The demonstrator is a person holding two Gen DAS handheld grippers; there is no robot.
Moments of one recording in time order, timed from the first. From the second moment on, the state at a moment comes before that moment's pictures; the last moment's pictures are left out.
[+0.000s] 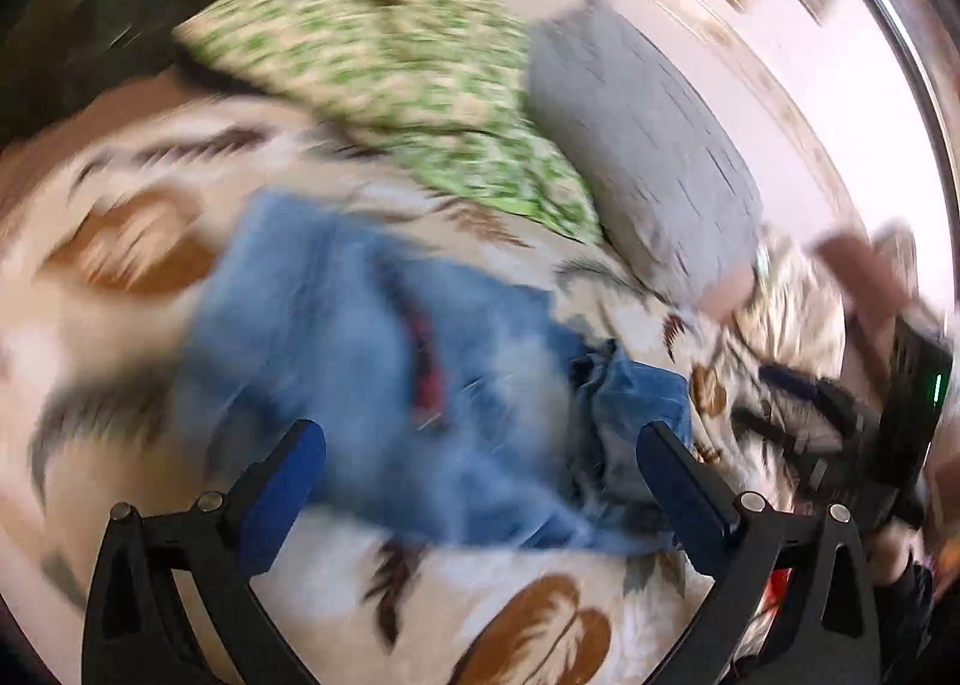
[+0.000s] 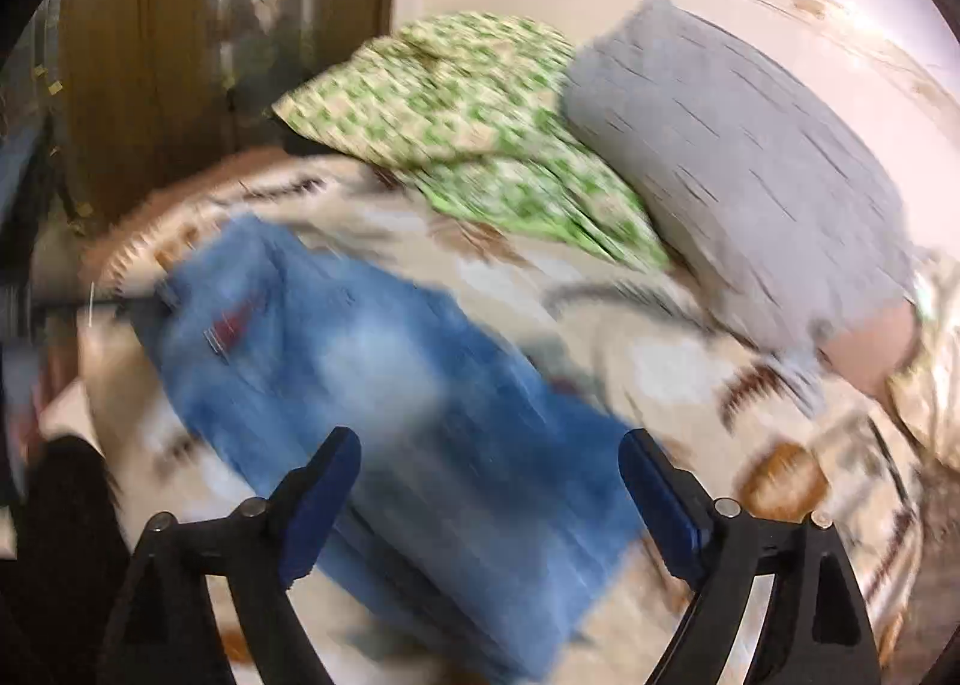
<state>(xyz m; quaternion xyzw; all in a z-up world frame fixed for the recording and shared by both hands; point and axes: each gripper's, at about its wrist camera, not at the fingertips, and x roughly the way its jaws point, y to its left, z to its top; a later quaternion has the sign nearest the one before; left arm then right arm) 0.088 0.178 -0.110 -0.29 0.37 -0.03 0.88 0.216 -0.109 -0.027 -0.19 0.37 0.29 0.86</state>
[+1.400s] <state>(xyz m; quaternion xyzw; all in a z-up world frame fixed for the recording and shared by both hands) 0.066 0.194 -0.171 -0.29 0.25 -0.01 0.92 0.280 0.246 -0.091 -0.39 0.53 0.32 0.68</state>
